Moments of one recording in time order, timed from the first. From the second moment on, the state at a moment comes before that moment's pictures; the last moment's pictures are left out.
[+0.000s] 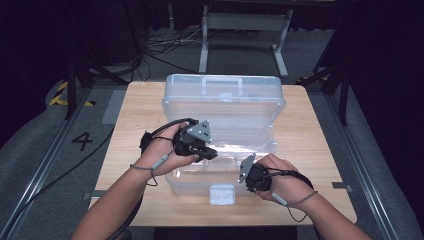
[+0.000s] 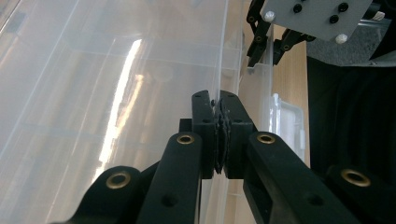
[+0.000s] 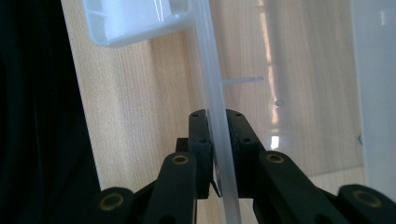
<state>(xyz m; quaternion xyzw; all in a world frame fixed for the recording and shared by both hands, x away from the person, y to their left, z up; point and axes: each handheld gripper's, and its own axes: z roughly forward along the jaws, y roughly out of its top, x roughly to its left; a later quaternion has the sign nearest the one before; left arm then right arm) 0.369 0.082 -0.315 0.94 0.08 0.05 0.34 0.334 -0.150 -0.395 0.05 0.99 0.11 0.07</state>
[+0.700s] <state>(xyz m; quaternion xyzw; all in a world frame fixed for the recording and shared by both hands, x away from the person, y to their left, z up) 0.368 0.081 -0.316 0.94 0.08 0.04 0.33 0.332 -0.152 -0.386 0.06 0.99 0.13 0.07</state>
